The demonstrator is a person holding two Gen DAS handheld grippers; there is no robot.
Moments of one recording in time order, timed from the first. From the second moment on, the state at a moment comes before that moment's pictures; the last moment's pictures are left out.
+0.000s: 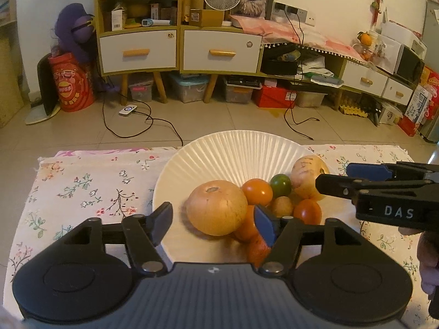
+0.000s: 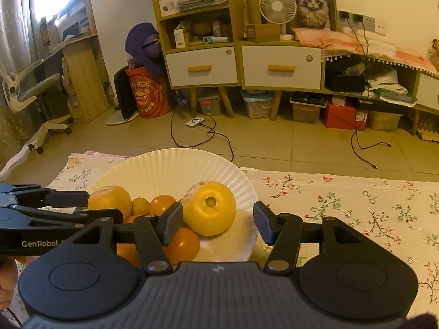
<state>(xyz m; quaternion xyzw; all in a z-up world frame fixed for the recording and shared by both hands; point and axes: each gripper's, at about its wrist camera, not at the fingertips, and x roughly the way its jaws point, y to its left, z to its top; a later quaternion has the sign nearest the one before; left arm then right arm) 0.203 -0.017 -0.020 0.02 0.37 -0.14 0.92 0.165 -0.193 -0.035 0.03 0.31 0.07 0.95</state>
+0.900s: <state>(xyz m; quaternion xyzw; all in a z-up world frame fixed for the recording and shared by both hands) 0.137 -0.008 -0.002 0.07 0.38 -0.14 0.91 0.110 -0.181 -0.004 -0.01 0.33 0.04 0.94</state>
